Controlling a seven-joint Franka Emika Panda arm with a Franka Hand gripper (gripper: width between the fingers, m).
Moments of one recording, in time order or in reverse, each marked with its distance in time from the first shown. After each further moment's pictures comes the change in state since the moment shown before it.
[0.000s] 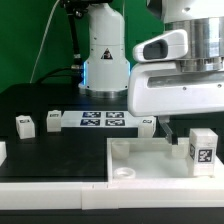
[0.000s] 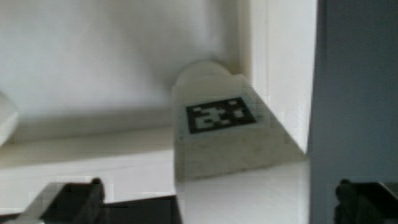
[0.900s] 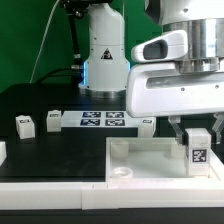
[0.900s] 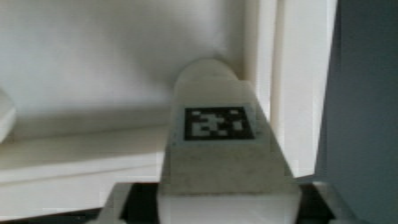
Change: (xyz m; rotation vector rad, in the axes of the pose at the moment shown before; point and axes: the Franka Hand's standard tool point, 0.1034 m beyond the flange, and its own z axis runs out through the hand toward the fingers) arm -0.002 0.005 0.002 0.011 0.026 0.272
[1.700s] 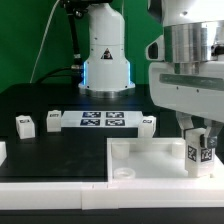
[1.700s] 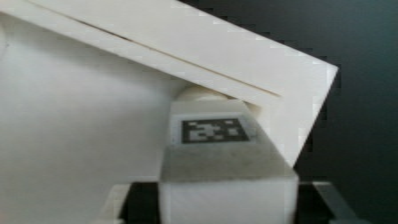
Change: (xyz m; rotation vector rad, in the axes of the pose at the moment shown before) arm -0.006 -0.003 0.001 -0.029 -0.027 0.971
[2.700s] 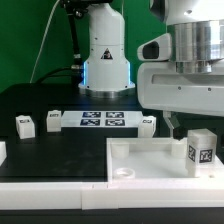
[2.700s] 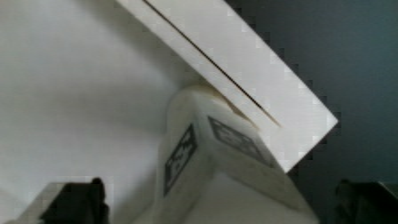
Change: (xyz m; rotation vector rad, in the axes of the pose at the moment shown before) arm -0.004 -0.002 -0.001 -0.015 0.001 -0.588
